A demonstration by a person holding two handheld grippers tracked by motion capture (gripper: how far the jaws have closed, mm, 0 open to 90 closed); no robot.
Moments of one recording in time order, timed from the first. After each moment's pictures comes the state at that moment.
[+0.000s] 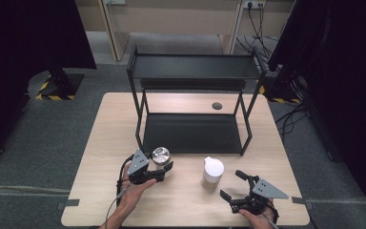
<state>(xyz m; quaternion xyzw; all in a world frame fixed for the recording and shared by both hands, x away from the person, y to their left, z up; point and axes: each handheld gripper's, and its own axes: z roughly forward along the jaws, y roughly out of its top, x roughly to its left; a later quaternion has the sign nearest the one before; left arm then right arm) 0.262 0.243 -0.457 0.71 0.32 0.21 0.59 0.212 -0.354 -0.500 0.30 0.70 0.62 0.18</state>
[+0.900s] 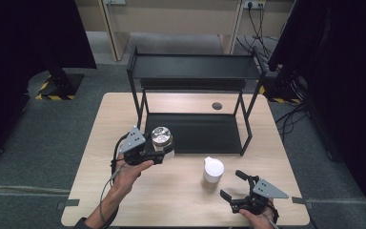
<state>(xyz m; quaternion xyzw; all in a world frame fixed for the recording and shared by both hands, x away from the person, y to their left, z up) 0.287 0.254 -0.376 0.71 0.29 0.20 0.62 0.212 -0.355 -0.501 0.30 0.70 0.62 0.18</state>
